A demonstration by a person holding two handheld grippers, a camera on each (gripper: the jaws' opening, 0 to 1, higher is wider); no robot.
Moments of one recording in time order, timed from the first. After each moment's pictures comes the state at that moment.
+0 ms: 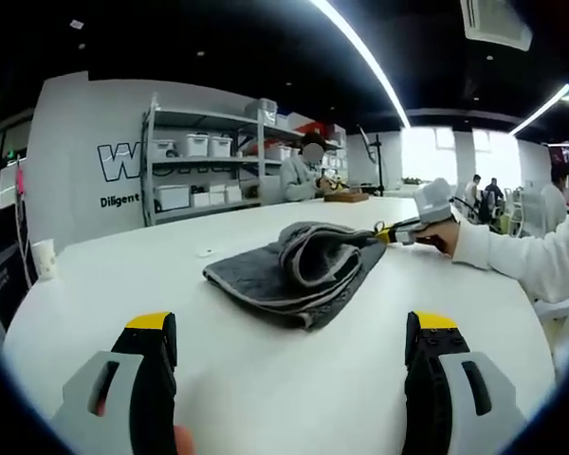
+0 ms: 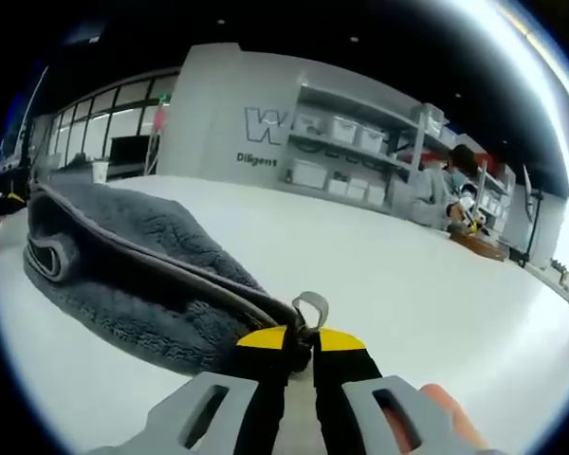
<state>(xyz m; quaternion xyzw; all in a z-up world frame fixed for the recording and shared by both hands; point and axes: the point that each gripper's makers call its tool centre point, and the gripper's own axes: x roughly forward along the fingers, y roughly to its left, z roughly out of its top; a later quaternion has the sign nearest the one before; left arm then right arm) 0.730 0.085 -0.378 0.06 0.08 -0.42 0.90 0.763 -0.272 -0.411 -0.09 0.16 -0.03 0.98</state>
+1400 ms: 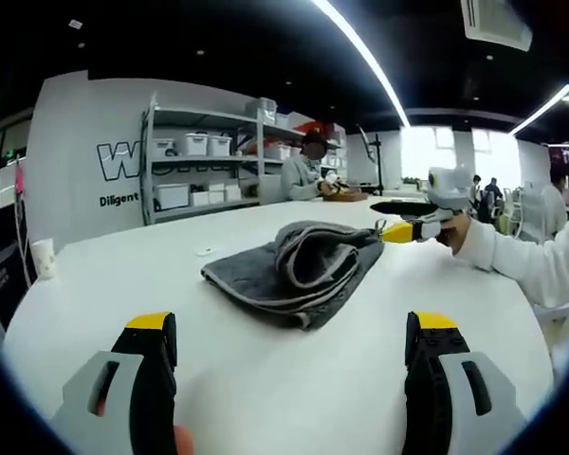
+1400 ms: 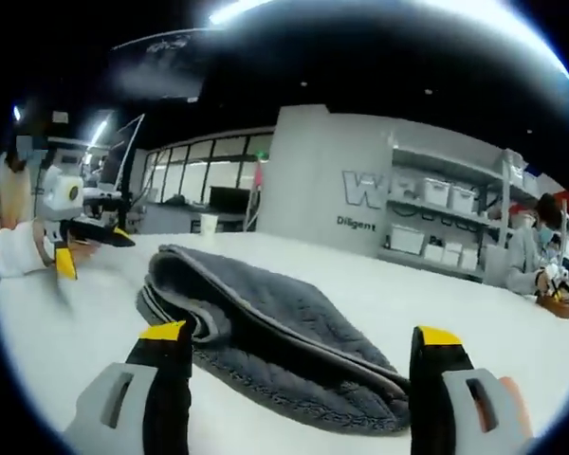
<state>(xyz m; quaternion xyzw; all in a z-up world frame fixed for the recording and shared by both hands) 0.729 0.084 -0.377 0.06 0.08 -0.42 0.90 0.756 -0.155 -0.360 -0.11 0.04 0.22 0.97</state>
